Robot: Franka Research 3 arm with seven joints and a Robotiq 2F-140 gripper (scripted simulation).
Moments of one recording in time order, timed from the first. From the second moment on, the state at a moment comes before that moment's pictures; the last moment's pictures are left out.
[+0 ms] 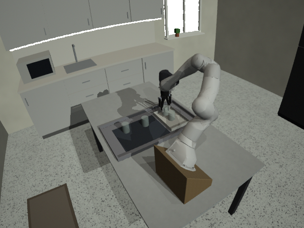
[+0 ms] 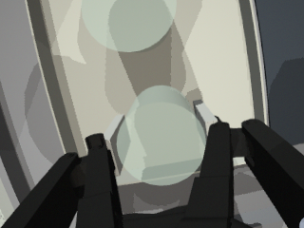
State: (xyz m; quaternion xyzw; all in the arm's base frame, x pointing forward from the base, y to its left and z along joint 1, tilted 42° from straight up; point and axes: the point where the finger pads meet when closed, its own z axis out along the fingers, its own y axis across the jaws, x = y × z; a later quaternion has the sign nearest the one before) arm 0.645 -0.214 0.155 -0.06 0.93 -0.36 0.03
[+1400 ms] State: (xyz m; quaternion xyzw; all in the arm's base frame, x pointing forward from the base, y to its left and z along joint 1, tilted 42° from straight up) arm 0.652 -0.196 0.178 -0.06 0.93 -0.36 0.05
